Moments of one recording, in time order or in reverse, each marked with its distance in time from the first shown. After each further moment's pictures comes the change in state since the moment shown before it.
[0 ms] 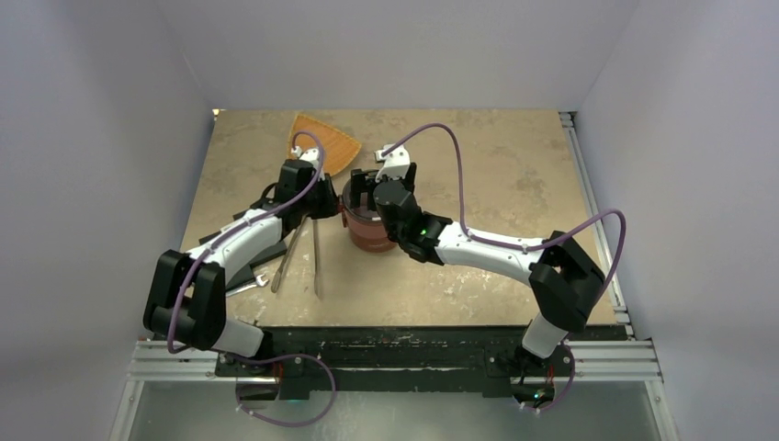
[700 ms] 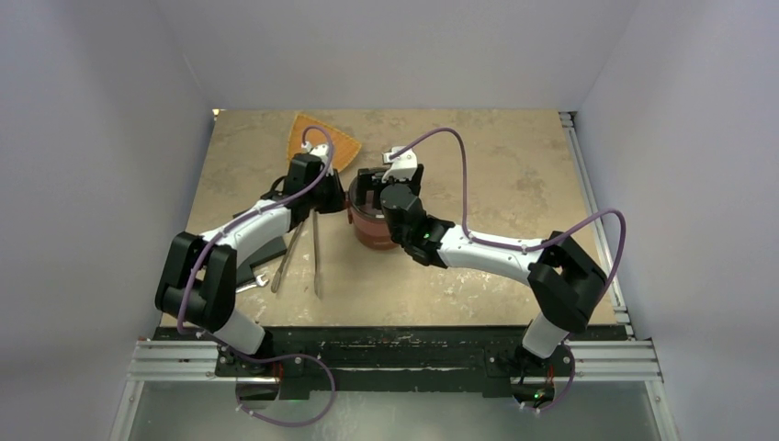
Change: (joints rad) left arm -0.022 0.111 0.066 0.039 0.028 -0.013; right arm -0.006 0.000 -0.059 0.111 0.033 -0.028
